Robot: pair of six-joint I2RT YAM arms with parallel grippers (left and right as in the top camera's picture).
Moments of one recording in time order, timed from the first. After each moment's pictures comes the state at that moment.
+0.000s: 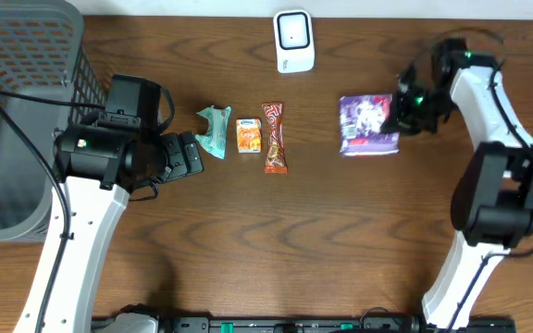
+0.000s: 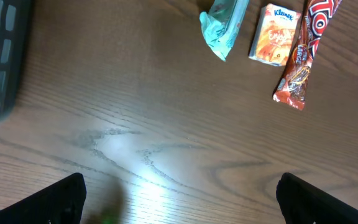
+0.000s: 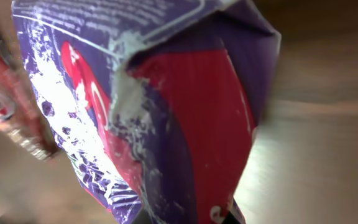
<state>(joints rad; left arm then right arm) -0.17 1.34 1.40 -1.30 0.01 -0.45 -0.07 2.13 1.76 -1.16 -0.36 0.06</state>
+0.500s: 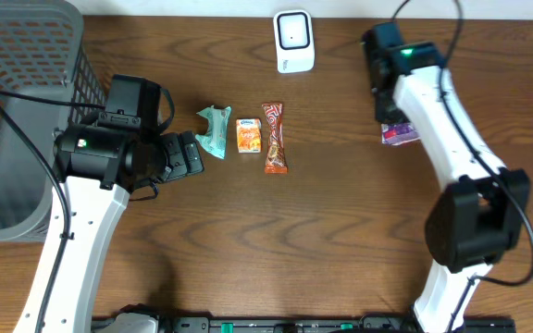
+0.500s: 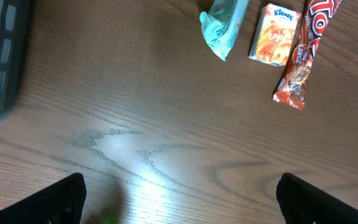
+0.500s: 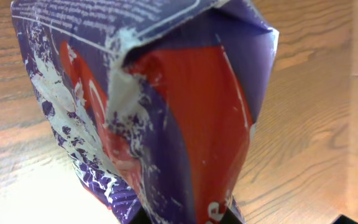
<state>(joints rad) -0.17 1.34 1.40 -1.30 0.01 -0.45 0.24 2.01 1.79 -1.24 0.59 0.33</state>
